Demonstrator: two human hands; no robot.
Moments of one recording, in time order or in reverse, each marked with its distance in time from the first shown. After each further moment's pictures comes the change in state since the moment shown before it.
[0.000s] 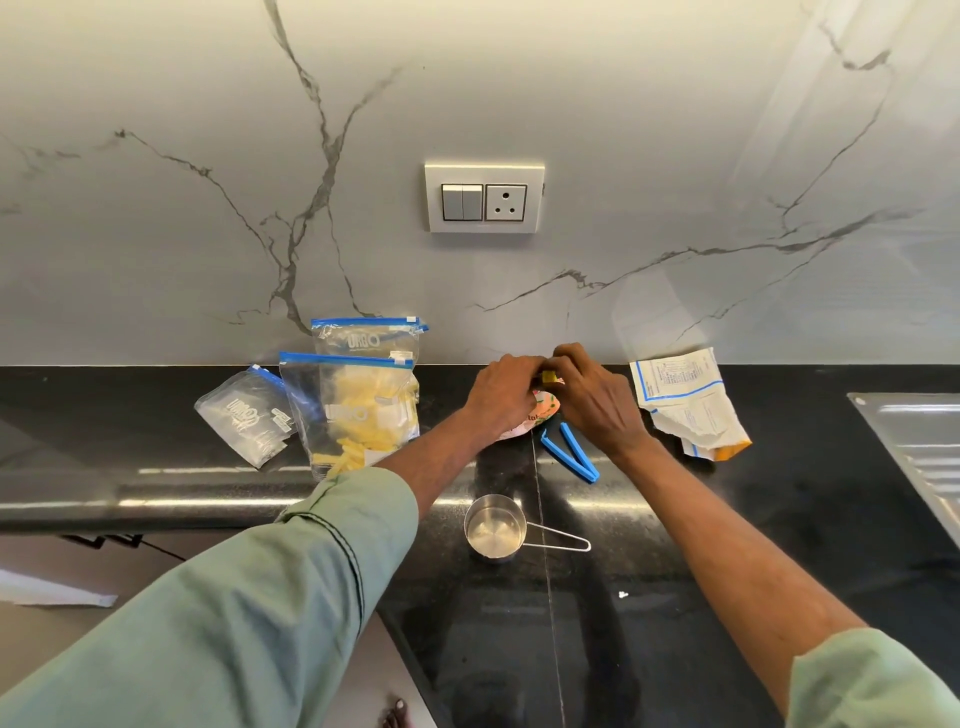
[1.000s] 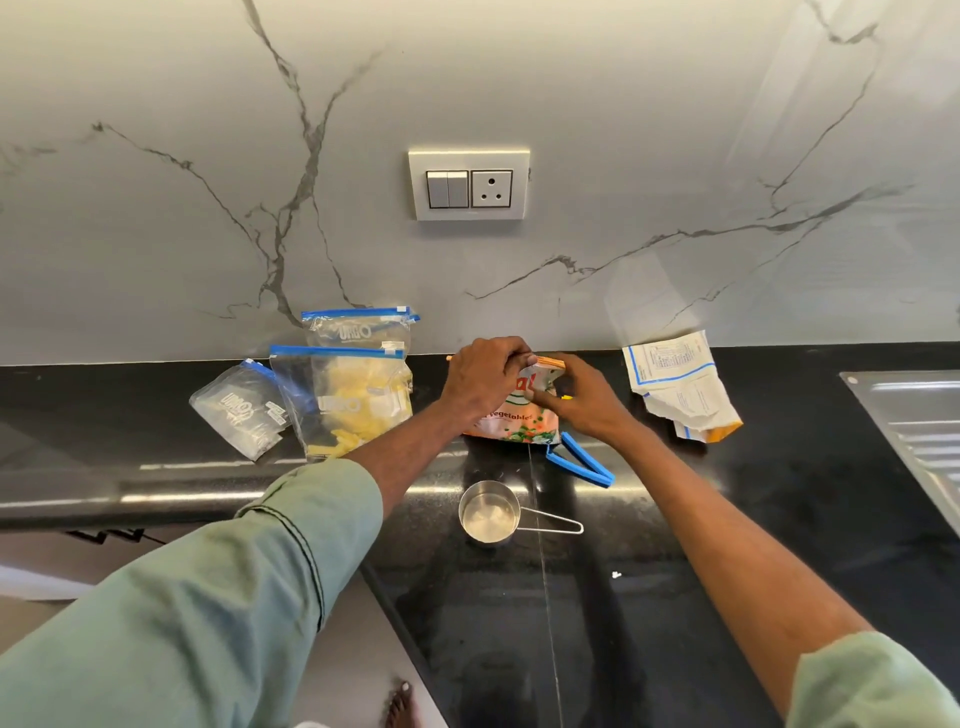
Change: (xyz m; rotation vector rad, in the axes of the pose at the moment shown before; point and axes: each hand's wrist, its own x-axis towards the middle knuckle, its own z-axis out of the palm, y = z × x) left_hand -0.013 -0.007 -0.016 -0.112 0.144 -0.003; right_hand -0.020 0.007 0.017 0.775 -0.335 0.553
